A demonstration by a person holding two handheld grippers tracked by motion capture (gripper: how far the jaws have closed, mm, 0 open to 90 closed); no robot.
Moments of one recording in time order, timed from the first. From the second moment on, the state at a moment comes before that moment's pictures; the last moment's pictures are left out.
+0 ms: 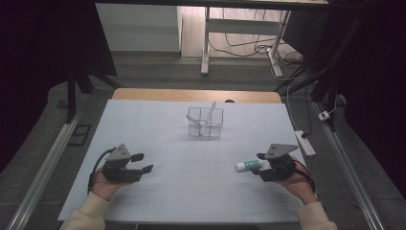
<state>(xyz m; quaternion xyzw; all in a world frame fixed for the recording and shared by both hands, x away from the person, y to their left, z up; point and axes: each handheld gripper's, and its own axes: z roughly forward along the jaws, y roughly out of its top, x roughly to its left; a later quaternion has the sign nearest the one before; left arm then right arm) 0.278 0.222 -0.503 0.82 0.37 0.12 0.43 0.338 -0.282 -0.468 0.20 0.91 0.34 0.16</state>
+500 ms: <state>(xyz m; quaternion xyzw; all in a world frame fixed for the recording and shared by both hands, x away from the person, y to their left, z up) 0.279 0.223 -0.503 0.82 0.37 0.12 0.43 0.360 -0.251 -0.456 0.15 0.94 0.28 0.12</state>
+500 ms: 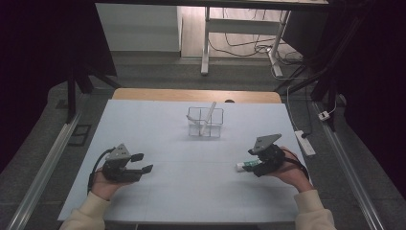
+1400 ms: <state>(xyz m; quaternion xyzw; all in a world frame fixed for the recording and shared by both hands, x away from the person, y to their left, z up) 0.280 0.222 -0.505 0.82 0.37 0.12 0.42 0.373 -0.236 -0.480 0.10 0.97 0.20 0.06</state>
